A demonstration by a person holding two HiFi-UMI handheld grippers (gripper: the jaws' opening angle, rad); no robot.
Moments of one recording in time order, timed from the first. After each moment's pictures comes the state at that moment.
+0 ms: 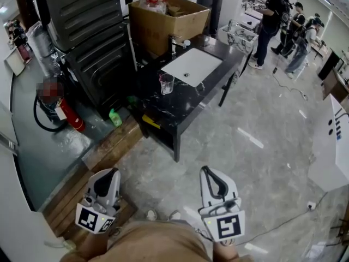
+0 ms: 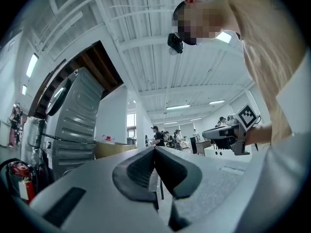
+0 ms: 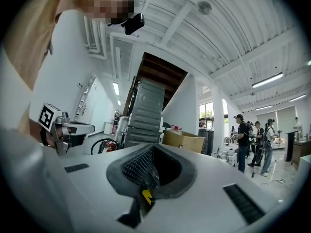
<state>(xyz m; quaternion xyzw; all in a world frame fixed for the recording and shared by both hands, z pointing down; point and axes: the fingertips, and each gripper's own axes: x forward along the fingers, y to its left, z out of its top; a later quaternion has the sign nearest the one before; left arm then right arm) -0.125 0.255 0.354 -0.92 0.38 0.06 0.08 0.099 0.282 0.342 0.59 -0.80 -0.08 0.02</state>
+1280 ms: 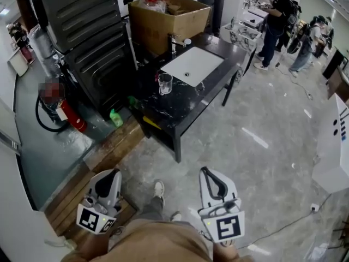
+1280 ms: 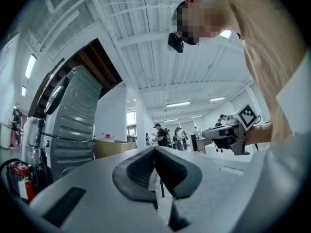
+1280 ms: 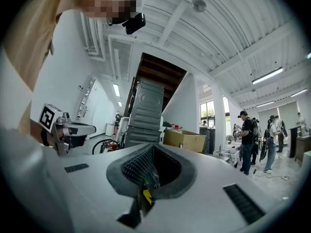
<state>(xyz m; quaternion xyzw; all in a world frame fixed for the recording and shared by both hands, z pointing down) -0.093 0.247 0.366 -0.92 0.39 0.04 0.08 0.126 0.270 0.356 0.58 -0.81 -0.07 0.01</state>
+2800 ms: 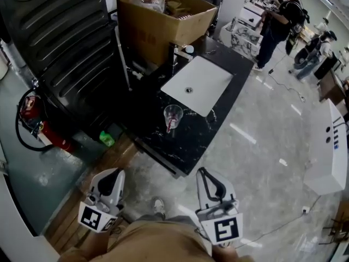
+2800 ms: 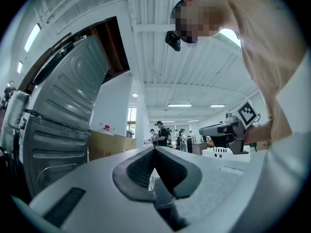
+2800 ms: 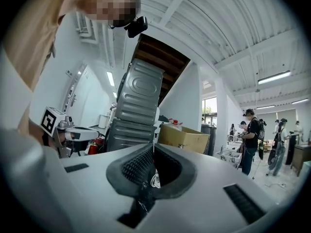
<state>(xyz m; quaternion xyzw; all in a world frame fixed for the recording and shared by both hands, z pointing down) -0.125 -0.053 0.389 -0.94 0.34 0.06 0.03 0.072 -0.012 0.353 0.61 -0.79 -0.06 0.05</state>
